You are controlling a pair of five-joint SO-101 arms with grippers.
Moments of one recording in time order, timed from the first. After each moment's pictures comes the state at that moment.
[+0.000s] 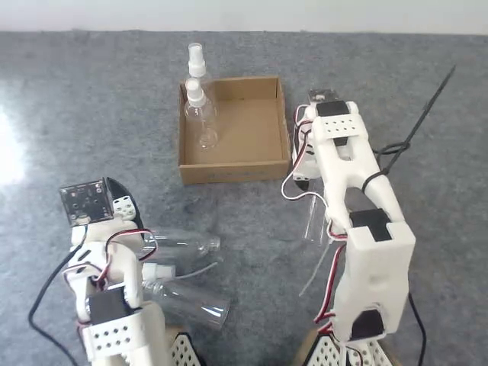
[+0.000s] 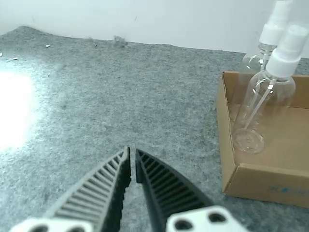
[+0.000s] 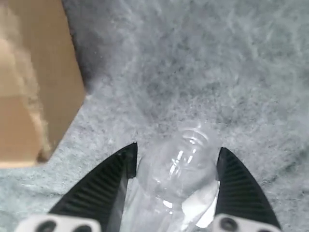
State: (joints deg) left arm -20.9 -93.9 90.5 40.8 3.3; right arm -12.9 29.1 -10.5 84.2 -10.4
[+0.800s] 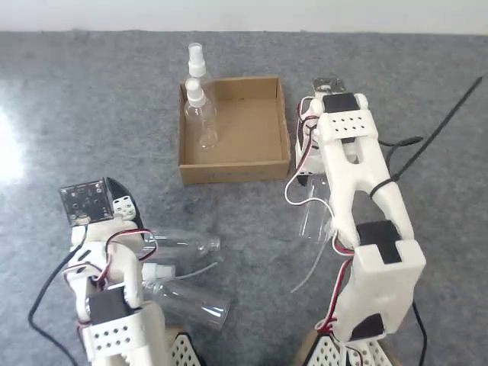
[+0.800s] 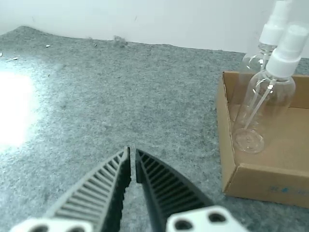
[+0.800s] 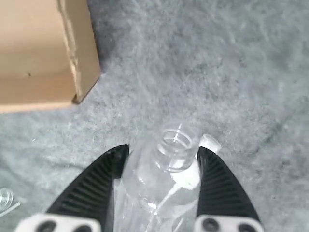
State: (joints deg) left arm -20.9 -93.9 90.5 40.8 3.3; right arm -12.8 17.9 -10.5 90.8 -10.4
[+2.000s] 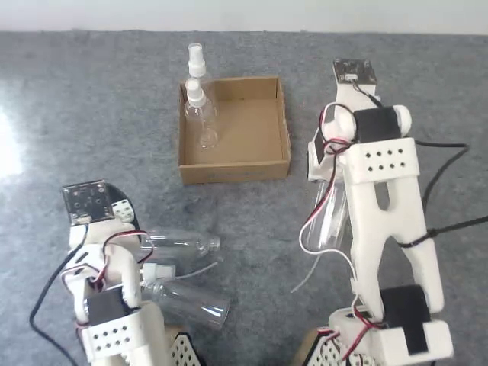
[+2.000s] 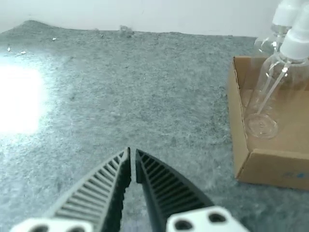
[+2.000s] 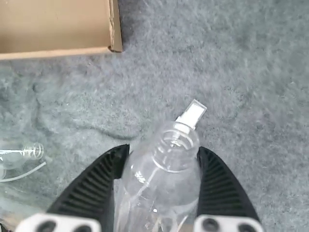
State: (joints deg) left arm -22.9 -93.9 90.2 43.5 0.0; right arm -12.9 -9.7 -3.3 99.6 -10.4
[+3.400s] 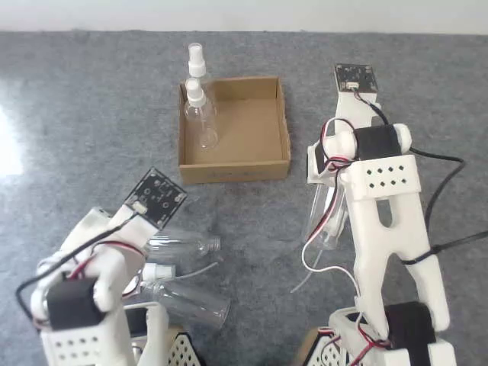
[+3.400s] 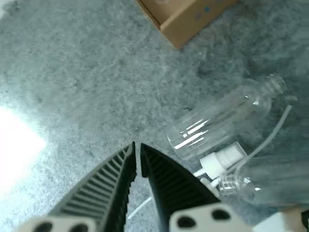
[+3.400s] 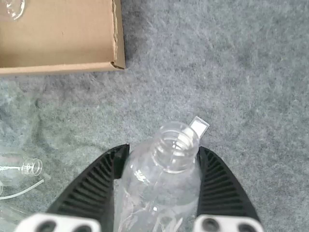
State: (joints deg) left arm -14.4 -72.8 47.2 94.4 -39.4; right arm -12.9 -15.6 6.8 89.8 -10.4
